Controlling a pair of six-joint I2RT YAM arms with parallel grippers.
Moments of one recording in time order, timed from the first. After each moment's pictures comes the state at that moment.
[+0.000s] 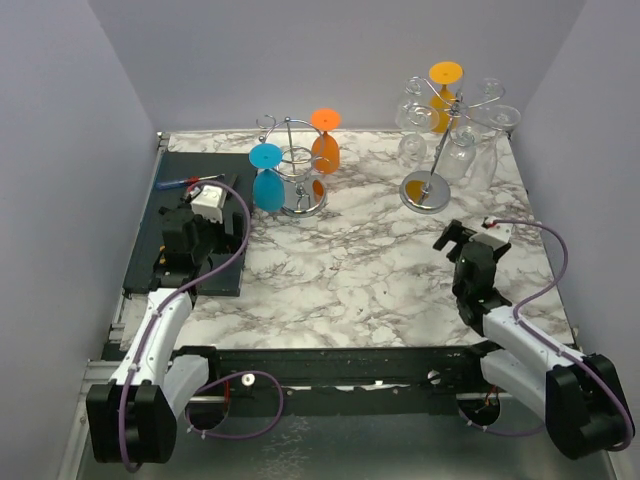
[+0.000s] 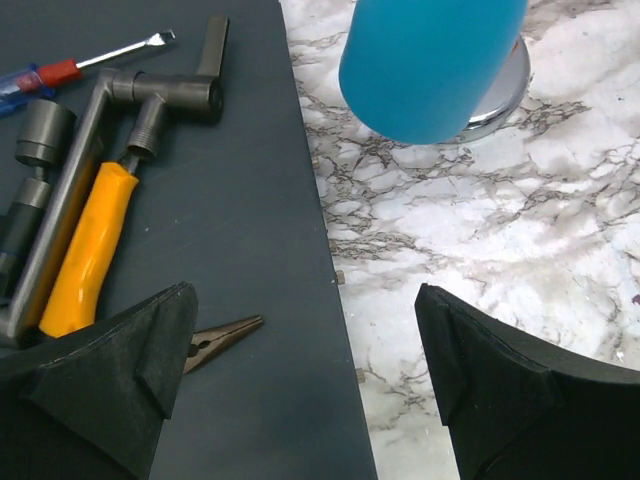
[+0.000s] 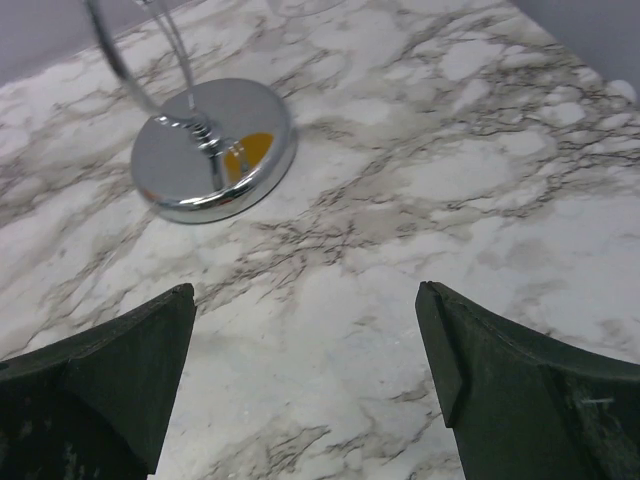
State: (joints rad) left arm -0.03 0.91 0.63 -0.13 0.22 0.09; right arm 0.30 0.92 0.23 0.47 0.59 0.32
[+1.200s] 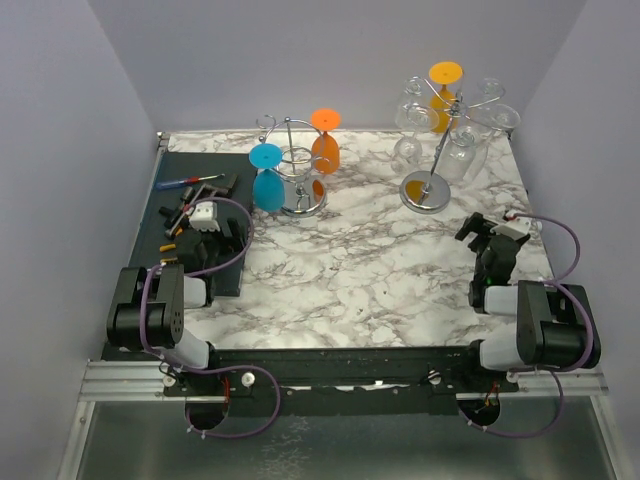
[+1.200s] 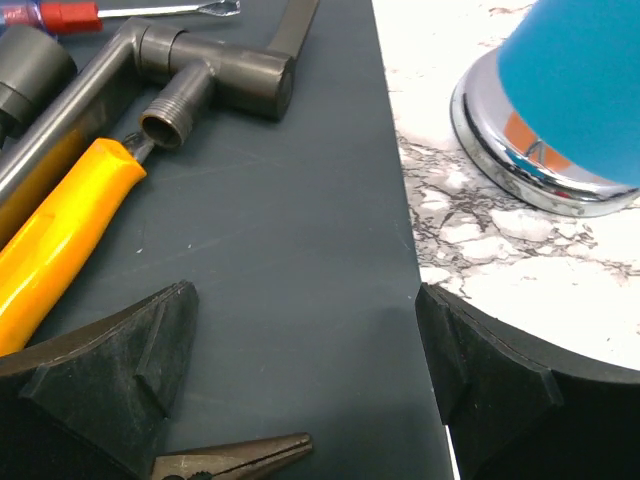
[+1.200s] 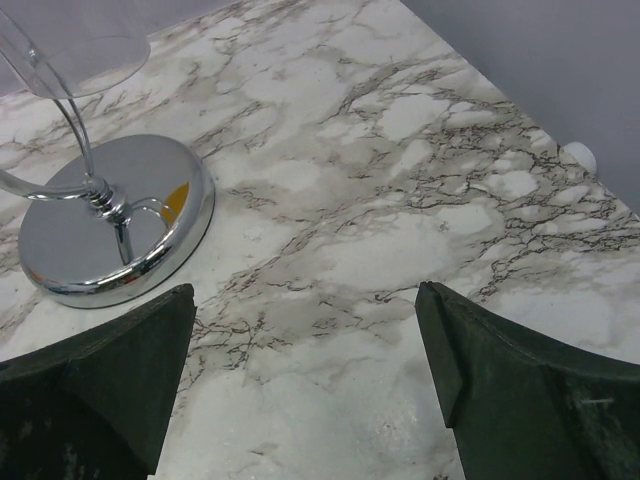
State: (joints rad) left arm 0.06 1.51 0.33 0.97 0.19 -0.10; right arm -0.11 1.40 0.23 1.04 0.24 0.19
